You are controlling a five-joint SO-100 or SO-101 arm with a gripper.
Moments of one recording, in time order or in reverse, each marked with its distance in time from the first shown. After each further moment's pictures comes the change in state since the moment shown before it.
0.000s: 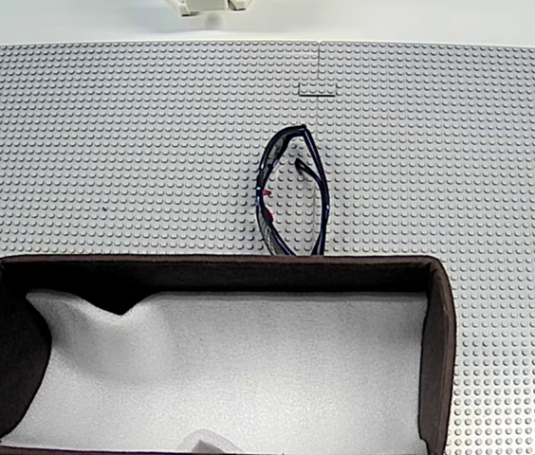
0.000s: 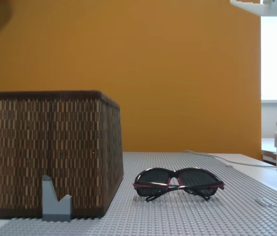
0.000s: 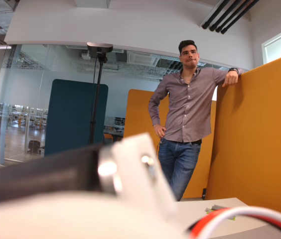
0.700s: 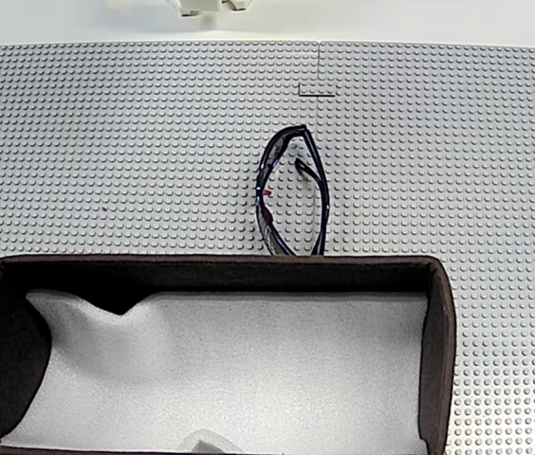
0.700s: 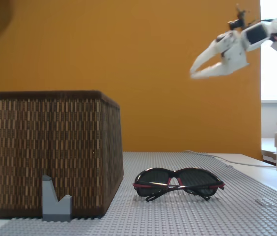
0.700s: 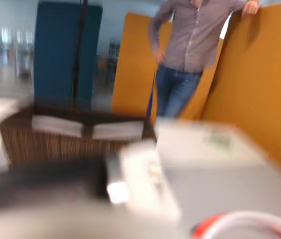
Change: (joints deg) arm 4.8 1.1 53.5 -21.4 1.8
